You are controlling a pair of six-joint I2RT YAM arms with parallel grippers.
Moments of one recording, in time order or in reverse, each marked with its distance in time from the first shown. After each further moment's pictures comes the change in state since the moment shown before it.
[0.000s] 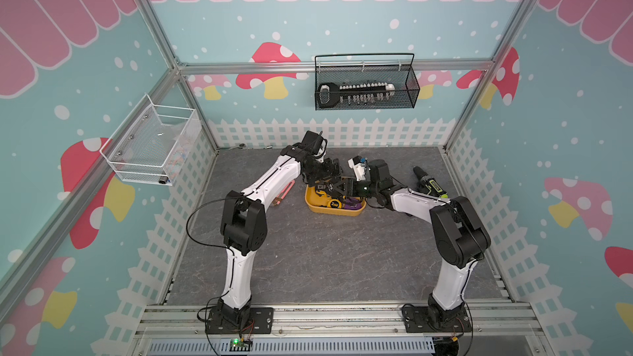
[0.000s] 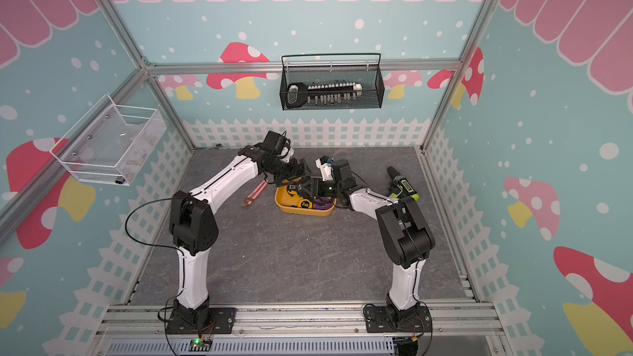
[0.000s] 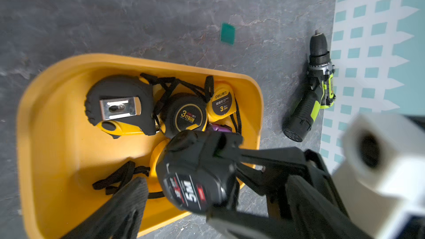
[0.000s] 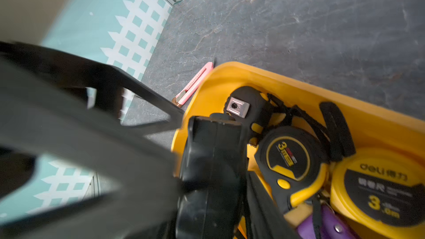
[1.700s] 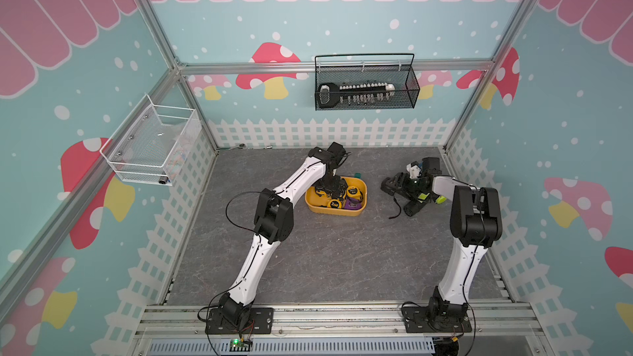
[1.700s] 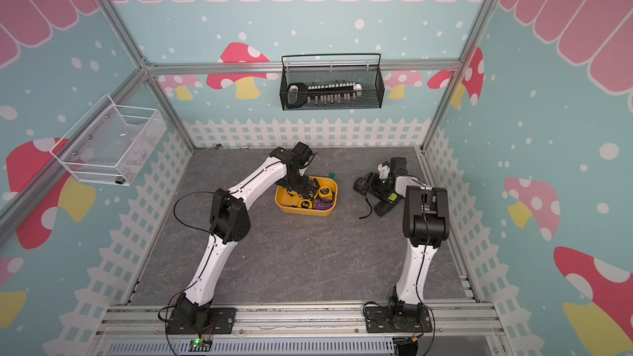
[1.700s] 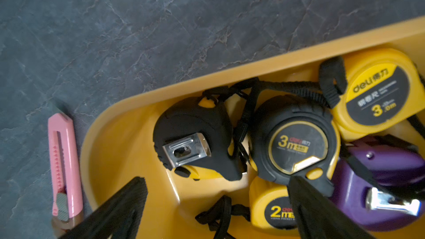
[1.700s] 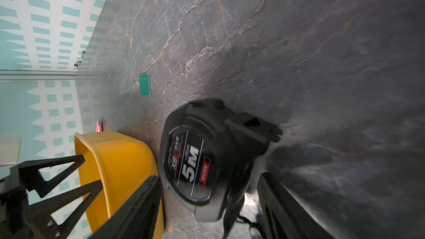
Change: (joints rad) left arm -0.101 0.414 0.460 -0.410 -0.486 0.438; right arm -0.505 0.153 0.196 -0.490 -0.012 -0.092
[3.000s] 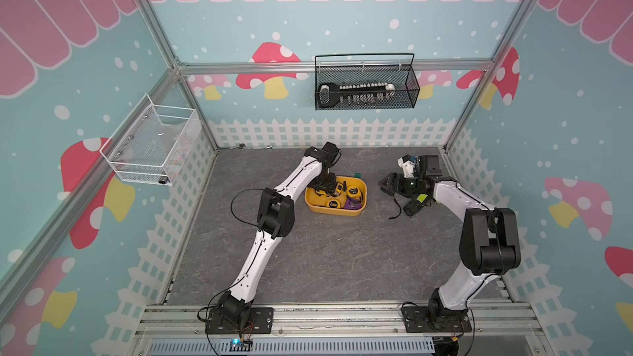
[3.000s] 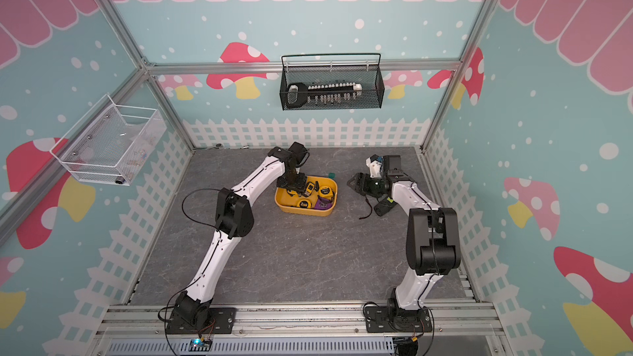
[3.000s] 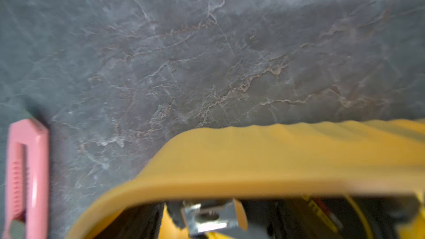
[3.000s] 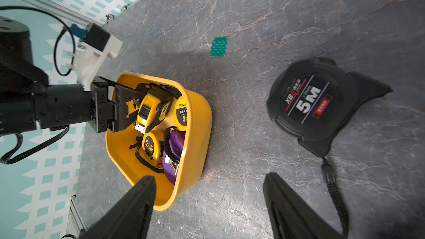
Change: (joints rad) left arm 0.058 0.147 0.116 -0.020 0.042 -0.134; right arm 0.125 -0.288 -0.155 -0.012 -0.004 -0.153
